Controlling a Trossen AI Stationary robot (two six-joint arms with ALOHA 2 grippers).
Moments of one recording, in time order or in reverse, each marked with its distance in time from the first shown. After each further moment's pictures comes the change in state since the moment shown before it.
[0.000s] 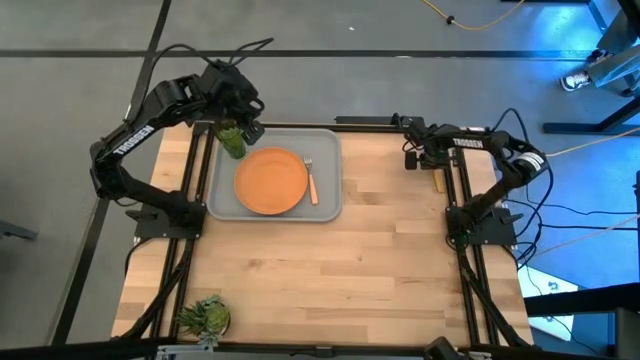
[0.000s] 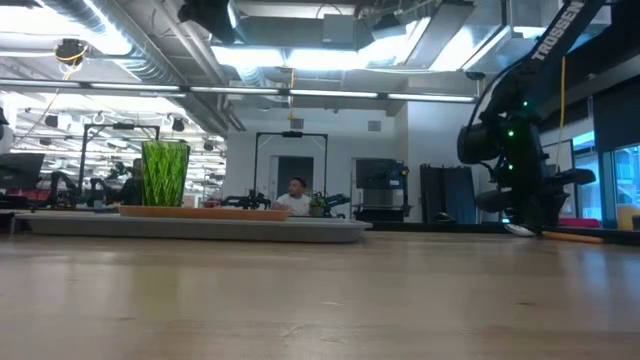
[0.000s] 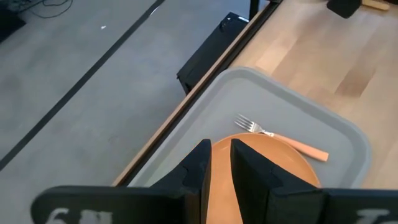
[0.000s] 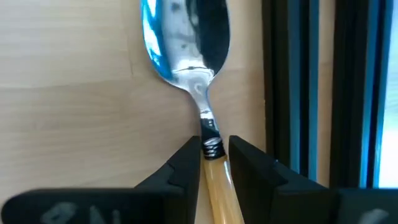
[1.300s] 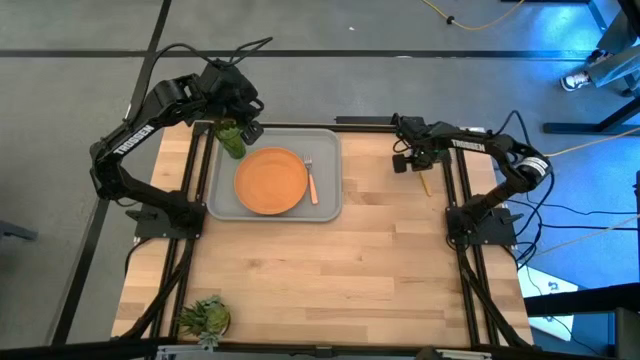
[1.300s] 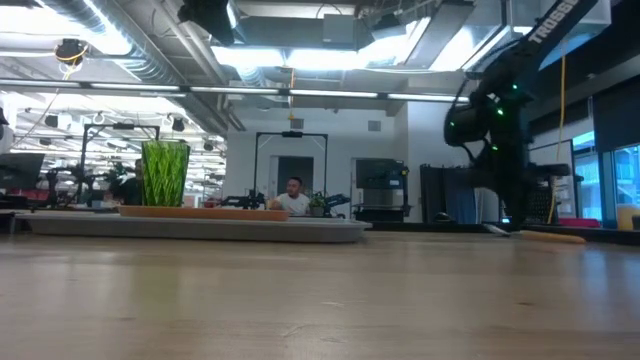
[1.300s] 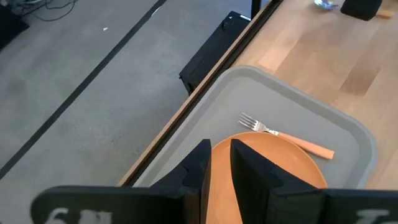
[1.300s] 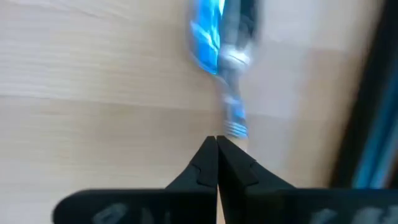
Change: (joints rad) left arm 0.011 0.000 0.000 -0.002 0.001 0.034; right arm 0.106 -0.045 0.080 -0.080 -0.198 -0.077
